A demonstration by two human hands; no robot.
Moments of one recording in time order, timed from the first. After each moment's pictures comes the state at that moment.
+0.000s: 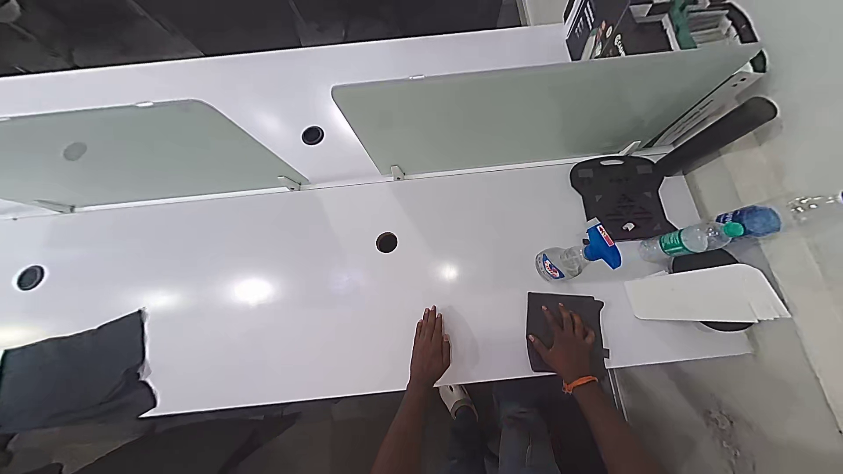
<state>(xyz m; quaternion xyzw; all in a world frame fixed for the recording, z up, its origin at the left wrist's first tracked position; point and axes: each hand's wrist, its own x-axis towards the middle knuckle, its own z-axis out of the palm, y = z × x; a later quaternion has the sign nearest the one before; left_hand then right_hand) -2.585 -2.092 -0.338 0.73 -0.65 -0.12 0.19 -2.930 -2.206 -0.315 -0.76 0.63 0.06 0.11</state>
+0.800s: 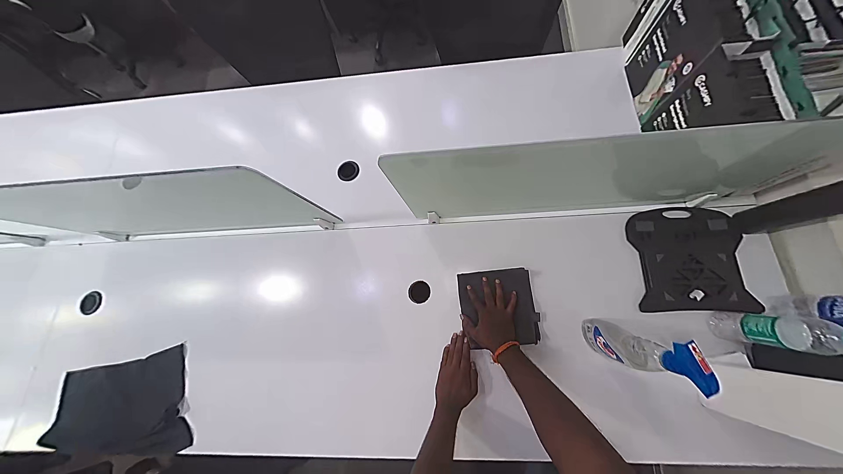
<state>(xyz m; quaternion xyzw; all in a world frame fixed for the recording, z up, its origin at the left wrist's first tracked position) -2.544 -2.171 -0.351 0.75 -0.64 -0.11 0.12 -2.618 -2.352 -0.329 -0.85 0.50 0.04 0.17</state>
